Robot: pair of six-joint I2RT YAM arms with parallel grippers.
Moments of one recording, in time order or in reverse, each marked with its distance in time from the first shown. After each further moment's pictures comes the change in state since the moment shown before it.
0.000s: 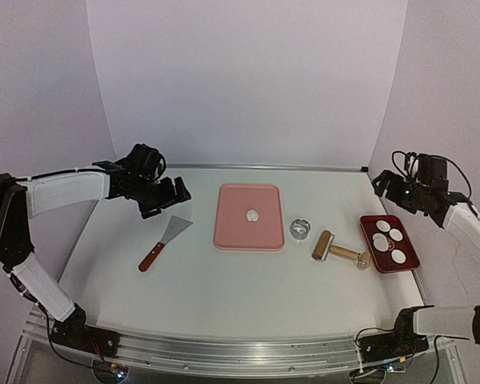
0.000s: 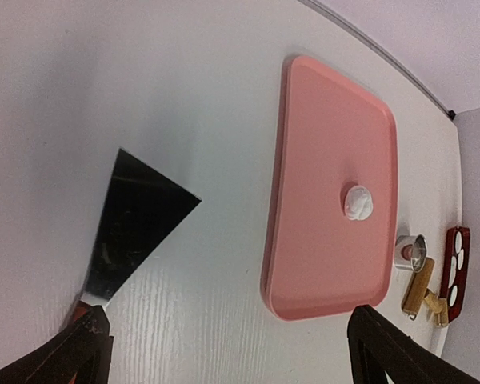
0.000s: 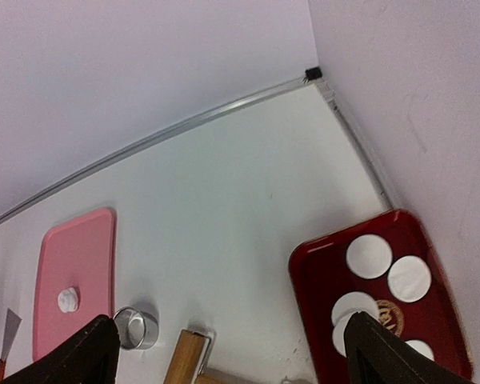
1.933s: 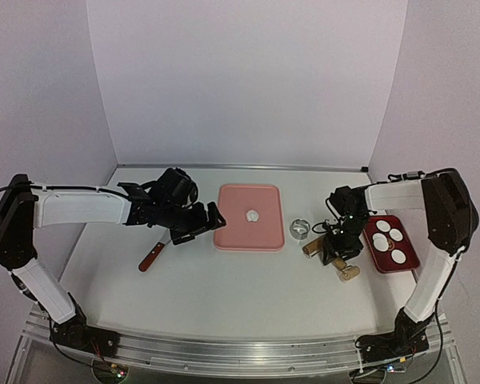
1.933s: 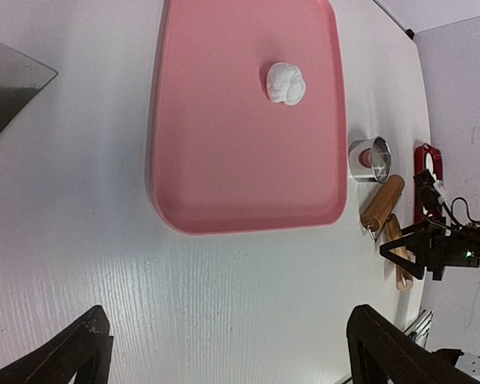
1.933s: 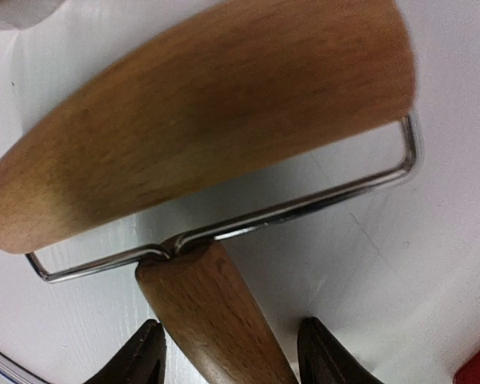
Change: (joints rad) left arm -0.294 0.052 -0.076 0.138 0.024 -0.188; right arm 0.365 0.772 0.224 -0.478 -0.107 -0.179
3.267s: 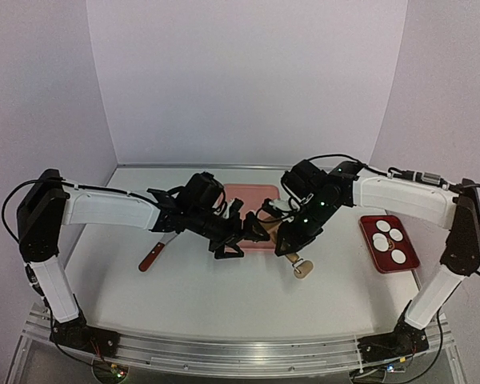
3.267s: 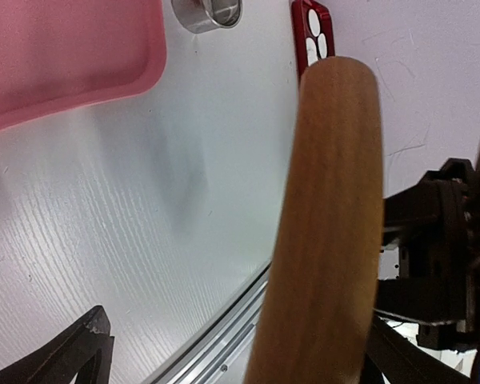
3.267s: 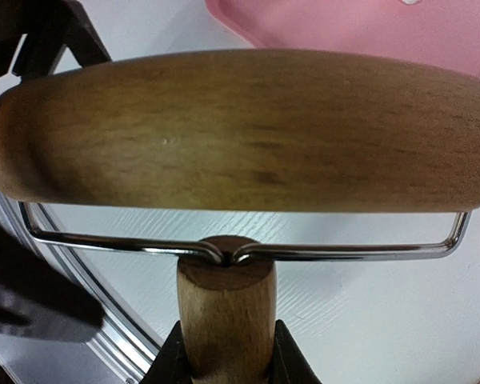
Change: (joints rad) left arm -0.112 0.178 0.124 0.210 0.473 -0.080; right arm 0.460 -0.138 0.281 -0.111 -0.088 -0.044
